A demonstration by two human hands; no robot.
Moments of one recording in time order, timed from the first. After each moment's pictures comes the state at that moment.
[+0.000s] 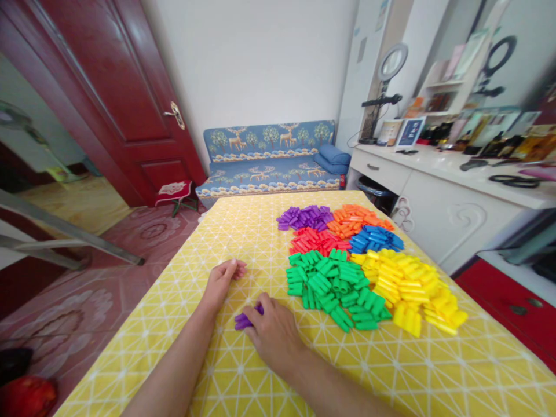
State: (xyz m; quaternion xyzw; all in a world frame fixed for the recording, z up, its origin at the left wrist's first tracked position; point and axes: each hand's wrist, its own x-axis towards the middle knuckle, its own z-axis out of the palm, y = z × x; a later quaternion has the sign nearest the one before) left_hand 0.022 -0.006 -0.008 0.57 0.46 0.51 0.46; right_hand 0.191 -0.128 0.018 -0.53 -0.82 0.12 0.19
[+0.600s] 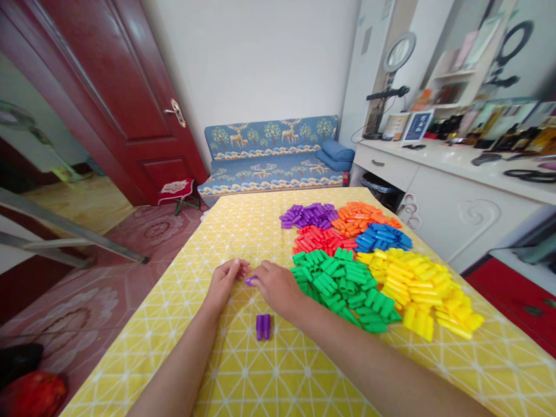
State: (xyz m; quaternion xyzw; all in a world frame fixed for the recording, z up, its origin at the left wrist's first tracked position) left_hand 0.024 -0.006 -0.004 0.57 0.46 0.50 0.46; right_hand 0.200 -0.052 0.038 -0.49 -0.83 0.10 0.25
